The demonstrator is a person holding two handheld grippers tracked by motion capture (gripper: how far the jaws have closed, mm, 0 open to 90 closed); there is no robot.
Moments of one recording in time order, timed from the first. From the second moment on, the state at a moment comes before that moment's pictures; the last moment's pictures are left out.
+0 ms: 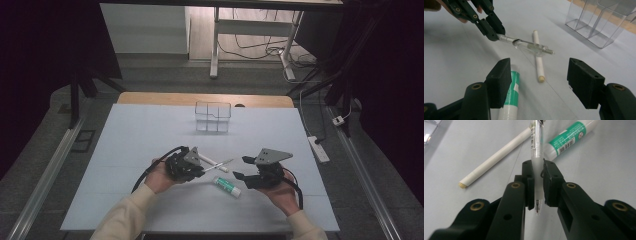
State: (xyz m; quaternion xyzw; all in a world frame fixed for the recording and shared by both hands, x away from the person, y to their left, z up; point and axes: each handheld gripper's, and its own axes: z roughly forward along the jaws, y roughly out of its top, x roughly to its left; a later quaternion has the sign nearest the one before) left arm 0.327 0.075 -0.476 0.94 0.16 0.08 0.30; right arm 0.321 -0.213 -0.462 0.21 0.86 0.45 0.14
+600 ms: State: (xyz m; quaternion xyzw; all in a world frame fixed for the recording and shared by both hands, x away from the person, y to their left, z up) left arm 0.325 0.060 -0.476 0.94 0.15 0.08 0.29; right arm 0.323 -0.182 -0.454 0.17 0.88 0.41 0.14
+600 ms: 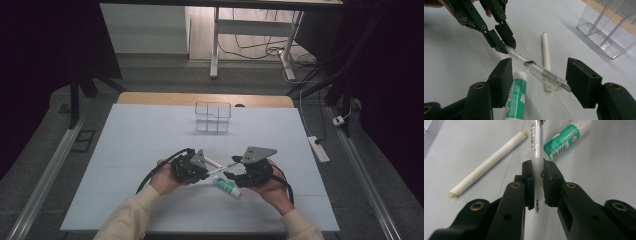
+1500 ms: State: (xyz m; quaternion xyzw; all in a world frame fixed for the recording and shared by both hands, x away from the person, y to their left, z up) left arm 0.324 0.046 -0.471 0.94 0.13 0.08 0.29; right arm 0.330 -0.164 -0.455 0.14 0.91 0.36 0.13
